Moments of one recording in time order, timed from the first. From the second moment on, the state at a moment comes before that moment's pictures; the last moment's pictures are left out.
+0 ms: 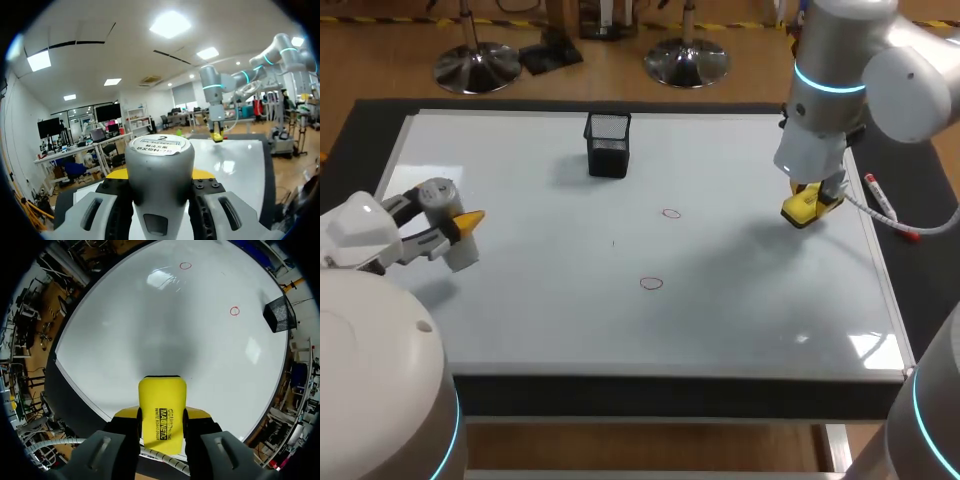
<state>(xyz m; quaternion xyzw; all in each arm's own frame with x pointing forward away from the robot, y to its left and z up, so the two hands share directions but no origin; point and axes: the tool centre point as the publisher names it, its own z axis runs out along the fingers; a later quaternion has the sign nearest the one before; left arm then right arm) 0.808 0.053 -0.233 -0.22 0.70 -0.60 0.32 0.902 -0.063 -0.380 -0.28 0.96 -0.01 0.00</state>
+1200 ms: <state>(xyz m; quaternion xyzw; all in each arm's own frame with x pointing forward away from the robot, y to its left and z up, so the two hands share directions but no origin) 0.849 -0.145 -0.238 -0.03 0.71 -0.68 0.15 0.902 -0.063 -0.379 -0.28 0.96 -0.01 0.00</state>
